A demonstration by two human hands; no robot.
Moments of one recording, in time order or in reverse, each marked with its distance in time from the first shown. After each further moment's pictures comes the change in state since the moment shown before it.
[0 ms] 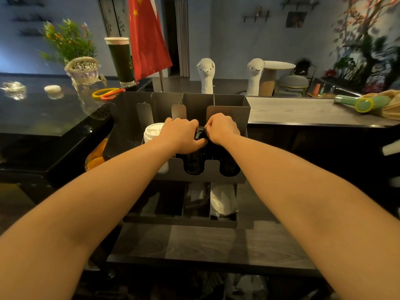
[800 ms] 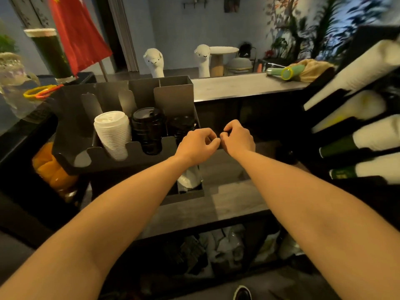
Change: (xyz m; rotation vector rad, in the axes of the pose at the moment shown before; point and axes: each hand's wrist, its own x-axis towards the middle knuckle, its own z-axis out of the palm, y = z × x) left_hand -0.070 0.155 0.020 -0.822 -0.046 0.151; right_hand -0.152 0.123 -0.043 0.057 0.293 0.331
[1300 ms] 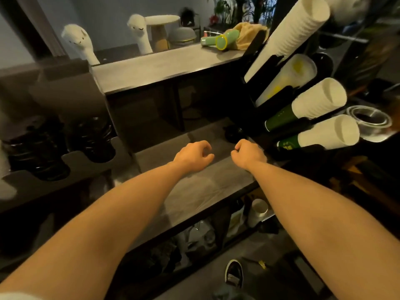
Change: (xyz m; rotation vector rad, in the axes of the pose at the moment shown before) left_hand 0.069 0.040 0.176 0.134 -0.501 -0.012; right_hand 0.009 0.220 -0.052 -0.265 -0.161 0.428
